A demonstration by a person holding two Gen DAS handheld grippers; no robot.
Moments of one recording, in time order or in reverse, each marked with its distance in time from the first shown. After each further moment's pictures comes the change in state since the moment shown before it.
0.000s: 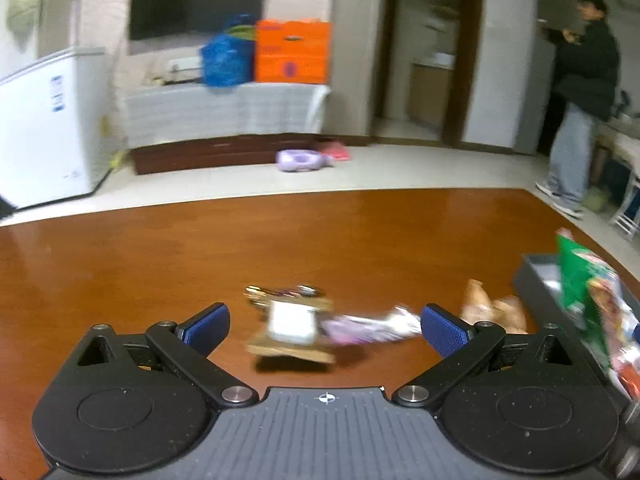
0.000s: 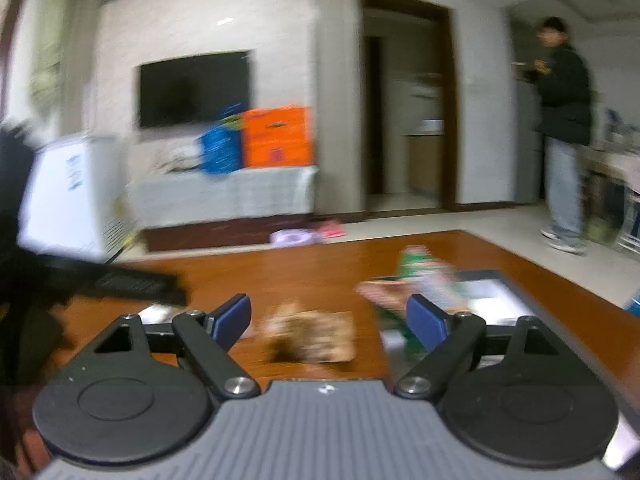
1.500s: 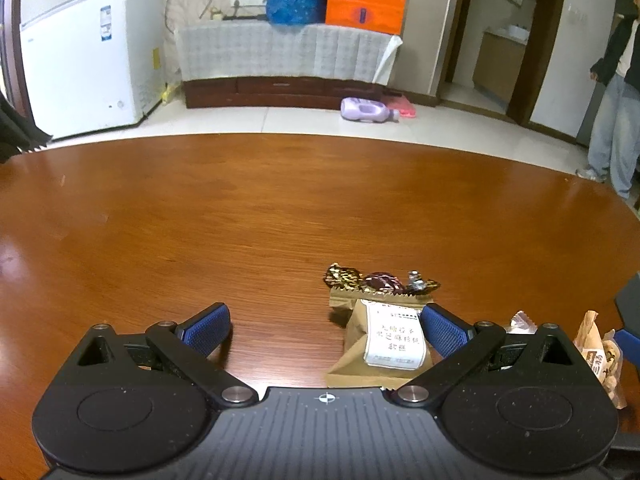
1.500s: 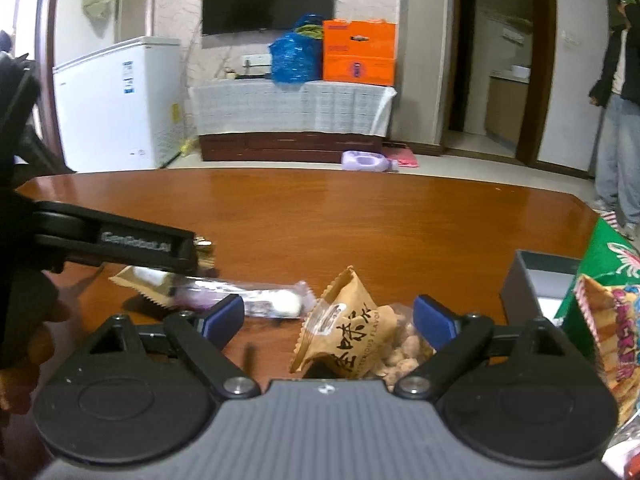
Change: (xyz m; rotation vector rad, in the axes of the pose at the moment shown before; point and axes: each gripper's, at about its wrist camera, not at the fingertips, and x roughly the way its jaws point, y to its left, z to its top) left arm 0.078 0.048 0.012 -0.121 0.159 0.131; right arm 0.178 0.042 0.000 -0.124 0.248 0.185
